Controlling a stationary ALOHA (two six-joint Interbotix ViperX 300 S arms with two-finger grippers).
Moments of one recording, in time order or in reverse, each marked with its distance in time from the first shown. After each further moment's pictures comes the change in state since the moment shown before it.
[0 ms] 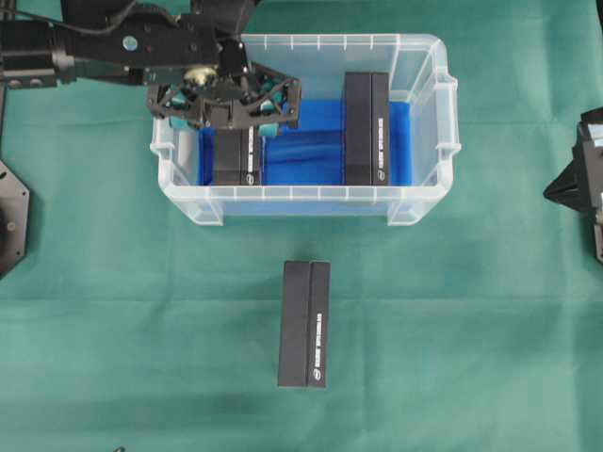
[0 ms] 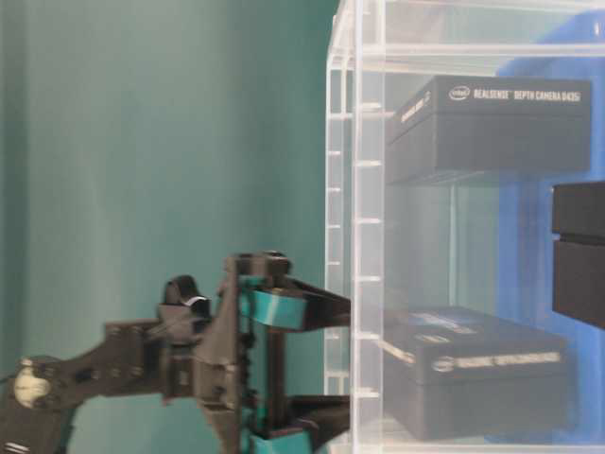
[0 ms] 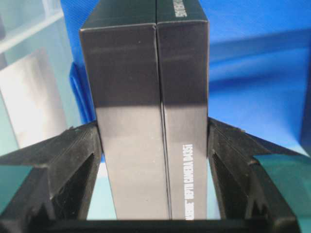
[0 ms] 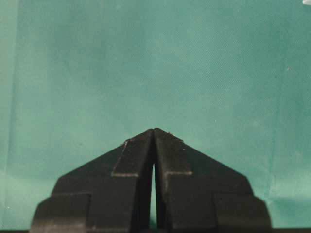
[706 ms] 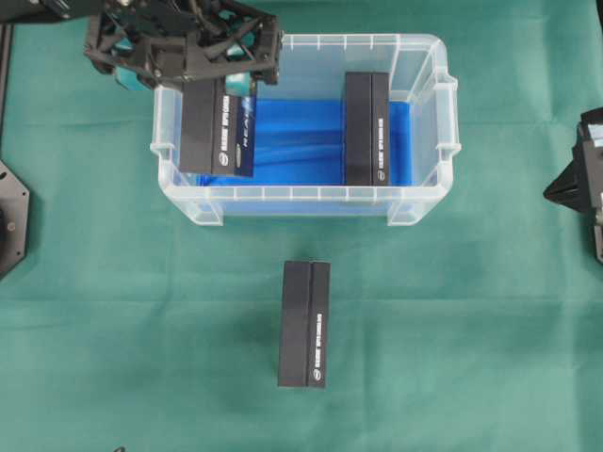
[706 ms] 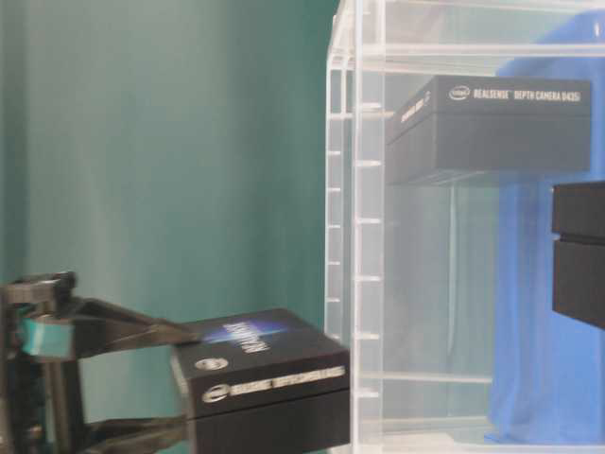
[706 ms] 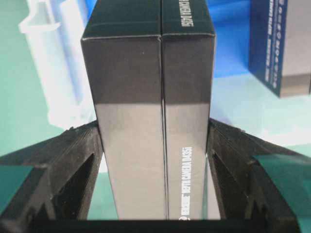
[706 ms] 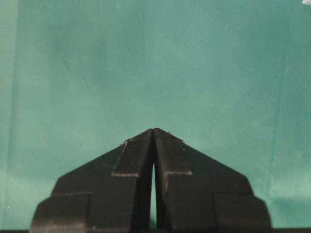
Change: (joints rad) left arm -0.011 -0.115 -0.295 -0.006 0.354 0.040; right arm 0.000 0.000 -0.002 0.000 0.000 0.002
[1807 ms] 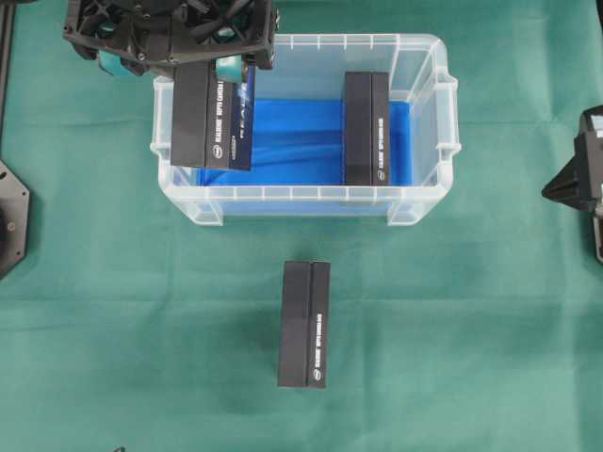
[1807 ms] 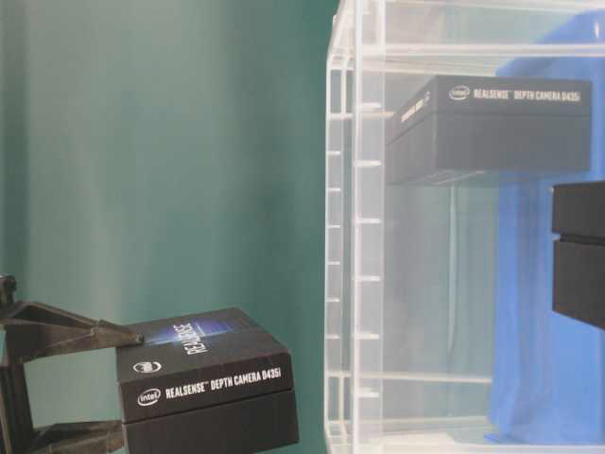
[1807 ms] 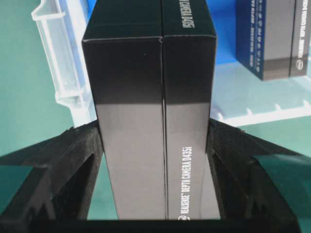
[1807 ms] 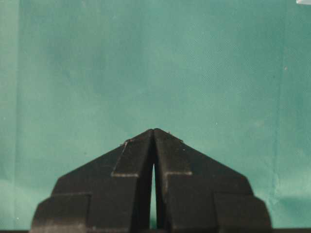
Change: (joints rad) left arm -0.008 0.000 -0.089 0.000 0.063 0.000; right arm 0.000 0.000 -0.011 0.000 0.000 0.055
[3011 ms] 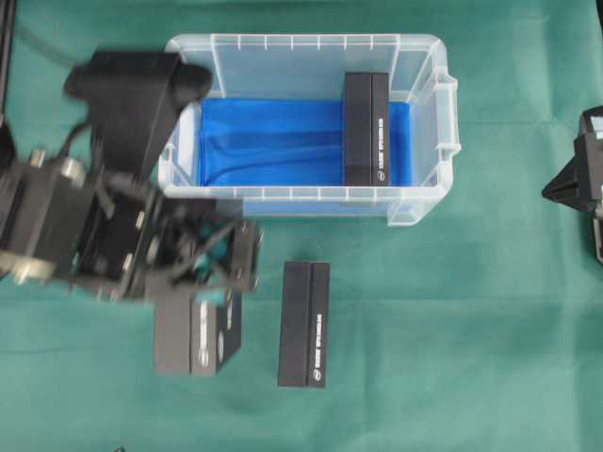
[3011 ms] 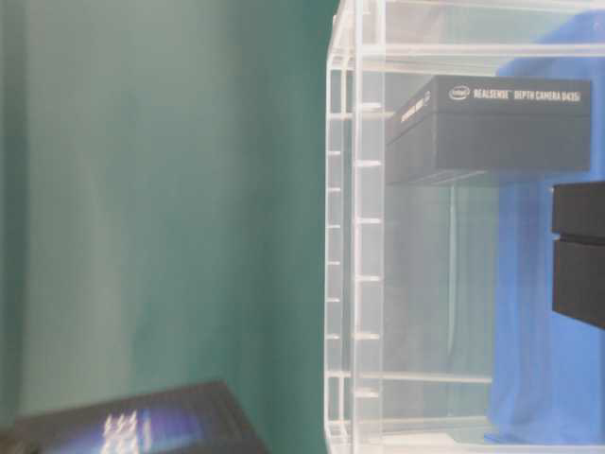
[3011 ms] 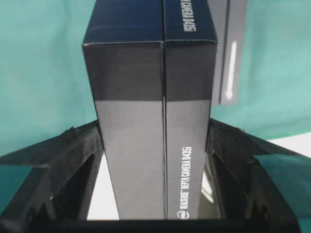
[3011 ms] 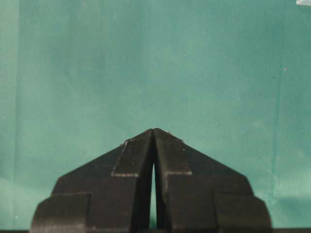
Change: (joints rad) left arm -0.494 -0.006 0.009 0.002 0.031 -0.546; right arm 0.000 0.000 0.000 0.000 0.000 -0.009
